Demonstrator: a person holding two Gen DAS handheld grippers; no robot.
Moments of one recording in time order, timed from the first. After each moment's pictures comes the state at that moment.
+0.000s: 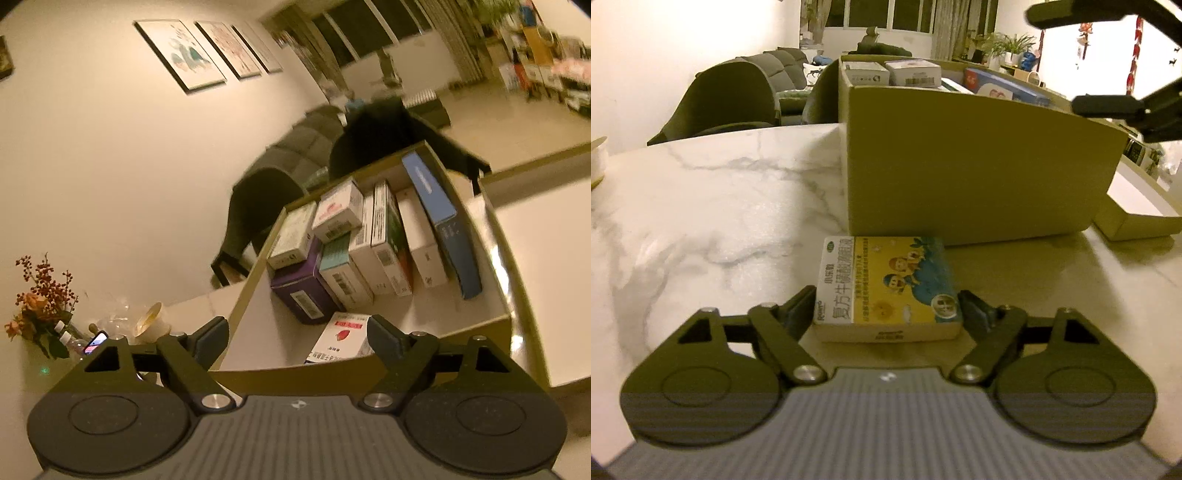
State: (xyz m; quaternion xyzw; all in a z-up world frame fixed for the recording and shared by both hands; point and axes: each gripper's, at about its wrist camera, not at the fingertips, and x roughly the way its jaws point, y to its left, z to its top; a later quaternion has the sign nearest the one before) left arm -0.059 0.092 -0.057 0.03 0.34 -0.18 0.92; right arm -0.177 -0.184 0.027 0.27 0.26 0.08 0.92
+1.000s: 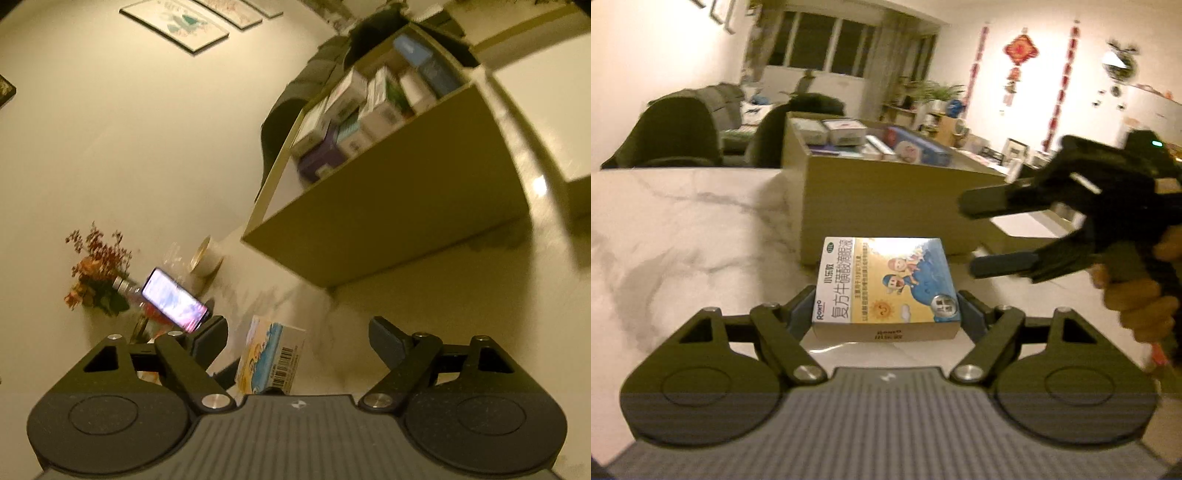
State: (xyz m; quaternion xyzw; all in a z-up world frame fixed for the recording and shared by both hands) left arm -0.128 0.131 -0.025 -0.02 0.26 -0.32 0.91; right arm -0.242 -0.174 -0.028 0.37 0.35 0.18 0.84
